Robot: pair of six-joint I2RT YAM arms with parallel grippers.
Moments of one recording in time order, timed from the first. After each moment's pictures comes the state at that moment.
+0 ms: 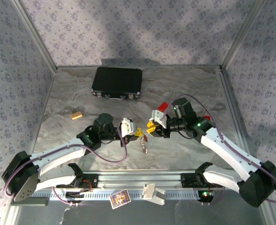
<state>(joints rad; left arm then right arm) -0.84 1.09 0.55 0.23 0.56 0.24 0.61 1.04 0.84 -0.45 -0.70 -0.53</state>
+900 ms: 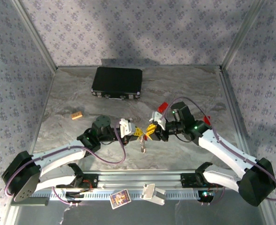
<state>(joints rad) -0.84 1.09 0.49 0.37 0.56 0.19 0.61 1.07 0.74 -0.35 -0.75 -0.35</state>
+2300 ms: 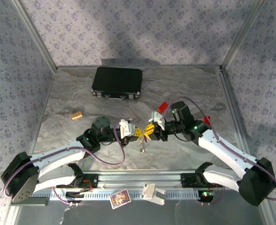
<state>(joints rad) -0.86 1.07 0.49 0.36 0.55 0.19 0.62 1.07 0.75 -0.31 -0.80 -0.37</state>
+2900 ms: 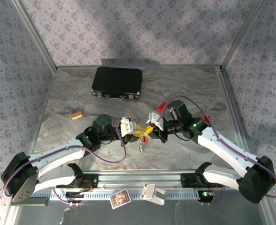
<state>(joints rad) -0.86 1.07 0.56 0.23 0.50 0.21 0.67 1.10 0.85 -0.48 -0.70 -0.48</state>
